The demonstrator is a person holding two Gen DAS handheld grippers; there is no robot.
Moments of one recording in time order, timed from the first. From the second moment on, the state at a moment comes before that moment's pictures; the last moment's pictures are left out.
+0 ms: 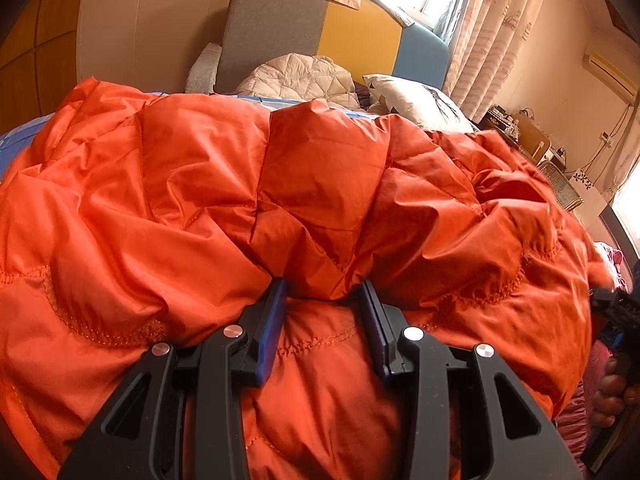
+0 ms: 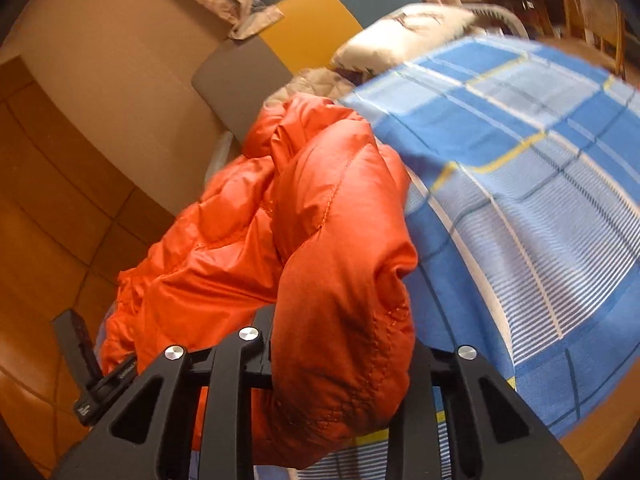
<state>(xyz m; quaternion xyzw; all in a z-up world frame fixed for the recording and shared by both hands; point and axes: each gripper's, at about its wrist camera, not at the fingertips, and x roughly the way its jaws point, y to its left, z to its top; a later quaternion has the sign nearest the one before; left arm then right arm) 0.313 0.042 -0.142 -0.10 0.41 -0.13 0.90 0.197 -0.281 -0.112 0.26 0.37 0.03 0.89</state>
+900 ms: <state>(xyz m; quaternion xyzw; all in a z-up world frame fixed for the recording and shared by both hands) 0.309 0.055 -0.144 -0.13 0.41 -0.14 0.89 0.210 -0.313 -0.170 0.46 0.39 0.09 0.79</state>
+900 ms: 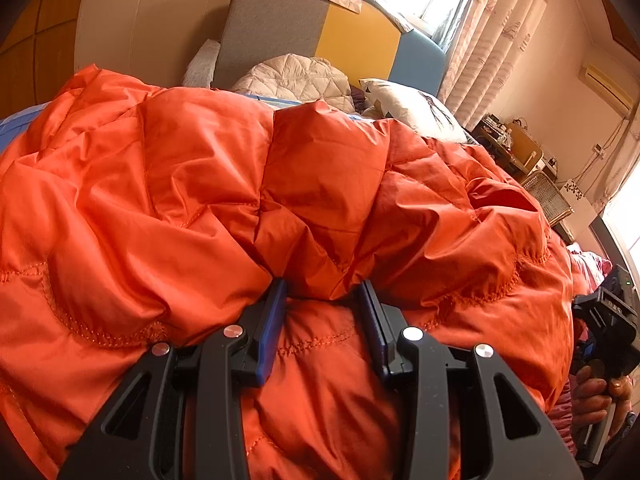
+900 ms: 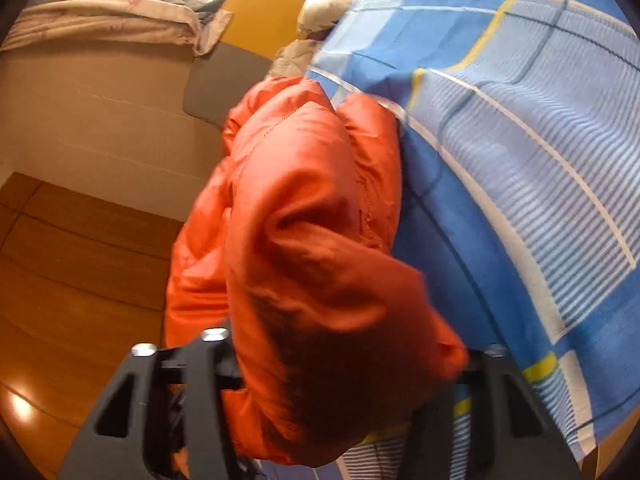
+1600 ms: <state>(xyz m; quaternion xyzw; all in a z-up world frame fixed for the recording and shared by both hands) 0.258 0.154 -0.088 -0.20 0.37 -0.10 0.90 0.185 -0.240 -0.057 0.28 0.33 0.12 0.90</state>
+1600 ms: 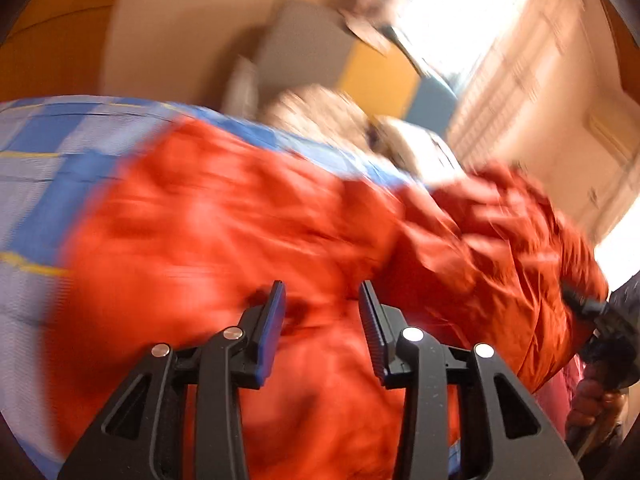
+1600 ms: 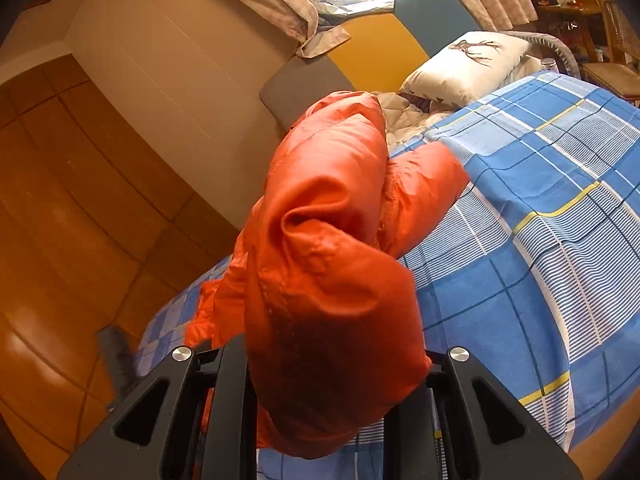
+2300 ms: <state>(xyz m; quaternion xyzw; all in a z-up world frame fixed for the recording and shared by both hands) 0.187 0.271 -0.130 -0.32 0.34 -0.03 0.88 0.186 -0.216 -0.054 0.22 0.33 0.09 0.91</state>
